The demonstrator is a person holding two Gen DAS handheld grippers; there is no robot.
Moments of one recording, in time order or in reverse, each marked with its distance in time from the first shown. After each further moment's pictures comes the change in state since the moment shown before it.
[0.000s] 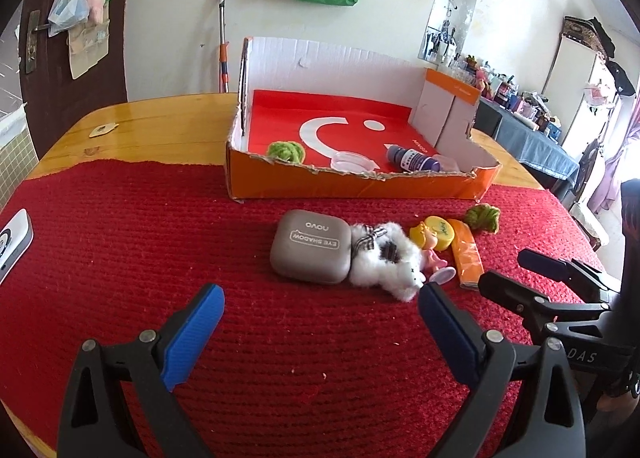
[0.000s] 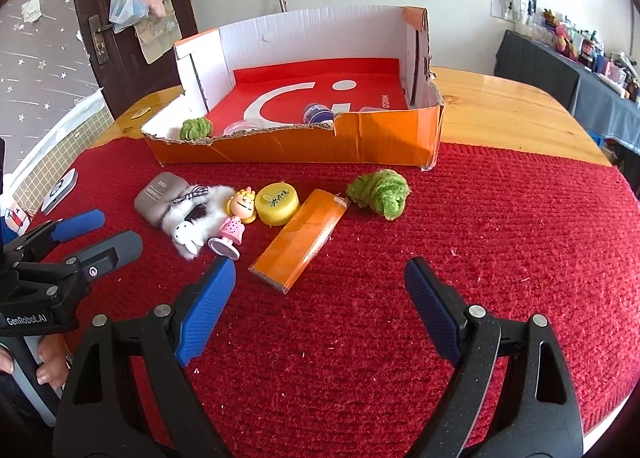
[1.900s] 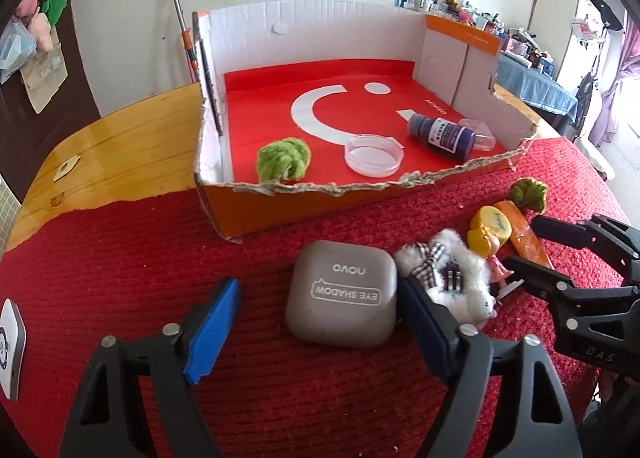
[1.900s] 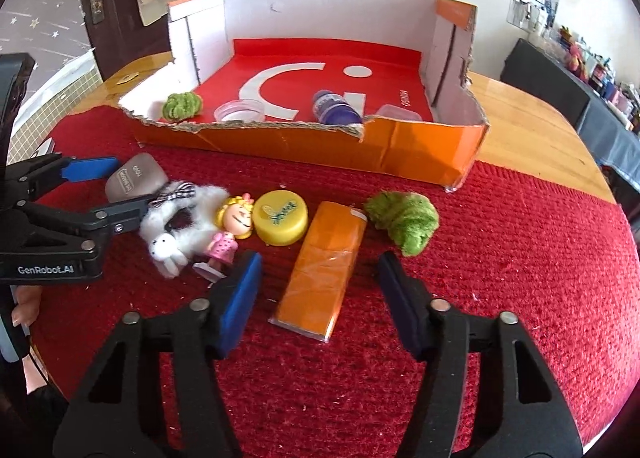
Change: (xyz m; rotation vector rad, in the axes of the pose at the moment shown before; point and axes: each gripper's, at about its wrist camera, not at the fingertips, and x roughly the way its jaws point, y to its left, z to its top) left arm 0.053 0.009 0.035 0.207 0.164 -0.014; right arm 0.033 0.020 0.020 -0.160 0.069 -0.022
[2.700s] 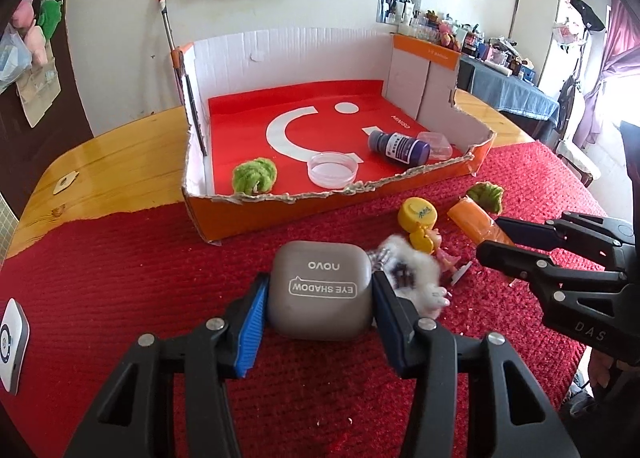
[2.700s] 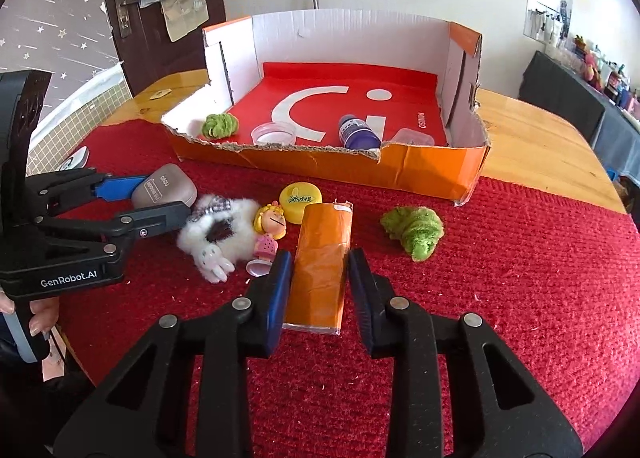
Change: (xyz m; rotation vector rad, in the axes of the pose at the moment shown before) left arm -0.030 -0.017 -0.006 0.020 -0.060 -0.041; right arm -0.023 -0.001 0.001 -0.022 -0.074 0.112
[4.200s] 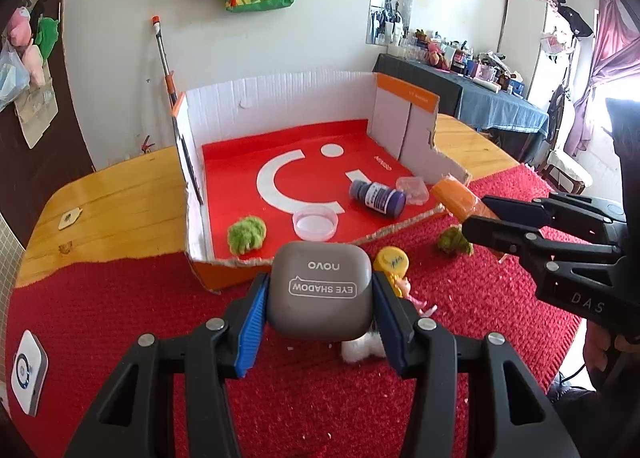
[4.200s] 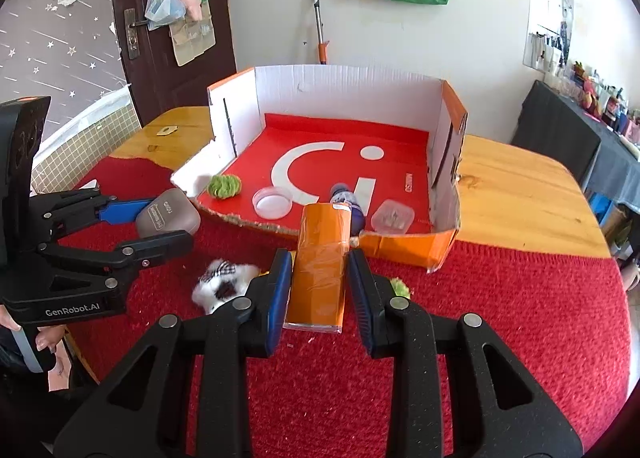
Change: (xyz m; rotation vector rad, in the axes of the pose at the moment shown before) left arm -0.029 -0.011 0.030 0.023 -0.070 -0.026; right arm -0.032 -0.006 0.040 -0.059 -0.104 0.037
